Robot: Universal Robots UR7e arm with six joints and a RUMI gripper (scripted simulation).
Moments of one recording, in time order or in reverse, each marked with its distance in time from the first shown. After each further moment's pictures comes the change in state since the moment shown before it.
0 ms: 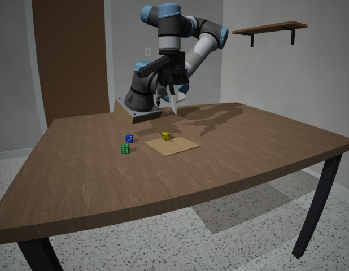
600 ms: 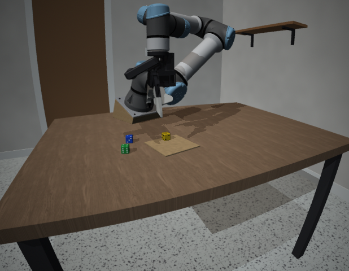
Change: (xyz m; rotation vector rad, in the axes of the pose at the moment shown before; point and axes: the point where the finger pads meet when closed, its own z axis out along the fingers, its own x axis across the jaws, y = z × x) arm 0.009 -0.040 0.005 0.005 0.009 0.085
